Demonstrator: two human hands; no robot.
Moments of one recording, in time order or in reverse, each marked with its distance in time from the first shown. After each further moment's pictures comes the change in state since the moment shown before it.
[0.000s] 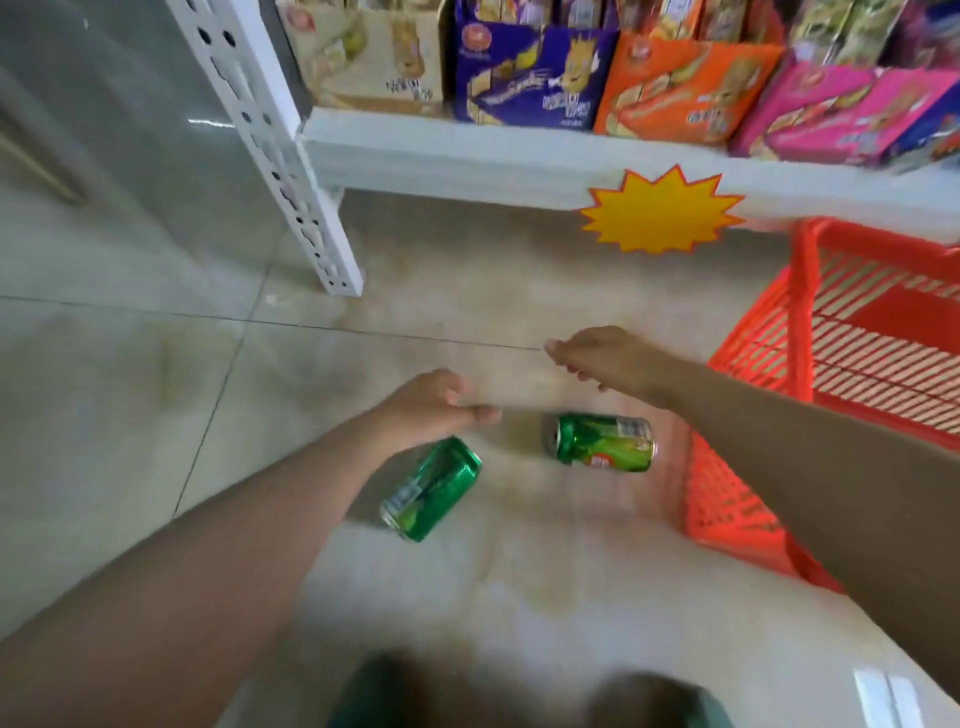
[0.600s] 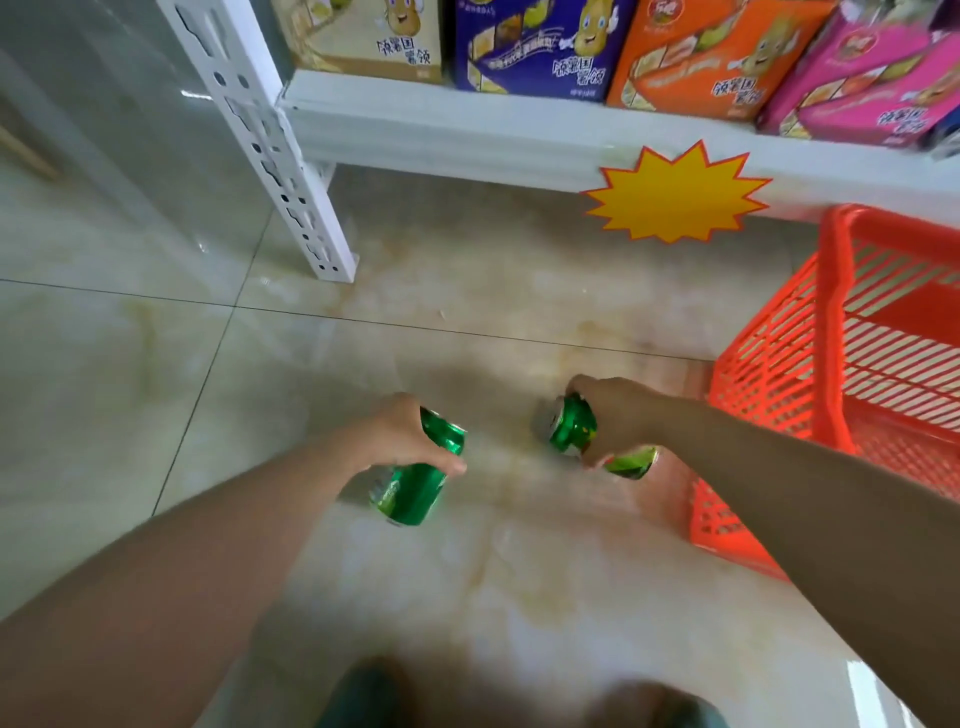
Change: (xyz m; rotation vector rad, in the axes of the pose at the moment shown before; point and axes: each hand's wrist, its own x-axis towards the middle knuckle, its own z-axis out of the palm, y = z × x) left_hand 0.012 -0.044 0.008 0.171 -0.059 -0.134; right_hand 0.014 0.047 0.035 -0.643 -0.222 -0.050
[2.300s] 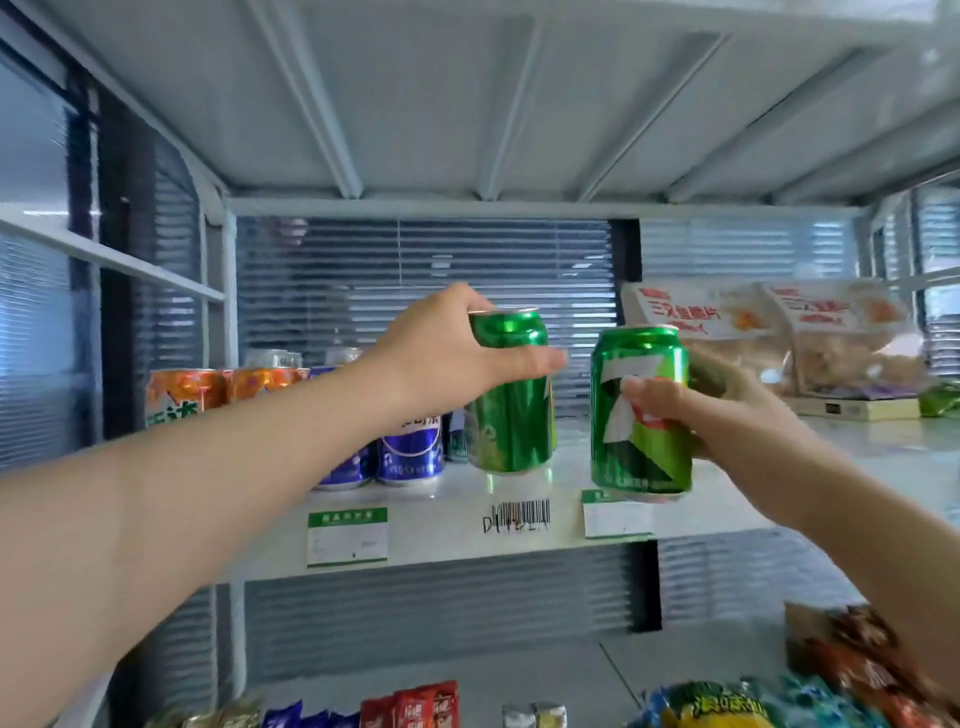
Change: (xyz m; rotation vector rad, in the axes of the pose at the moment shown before) left_hand -0.378 0.574 -0.286 0.123 1.026 1.205; right_hand -0.466 0.104 -0.449 1.005 1.409 -0.705
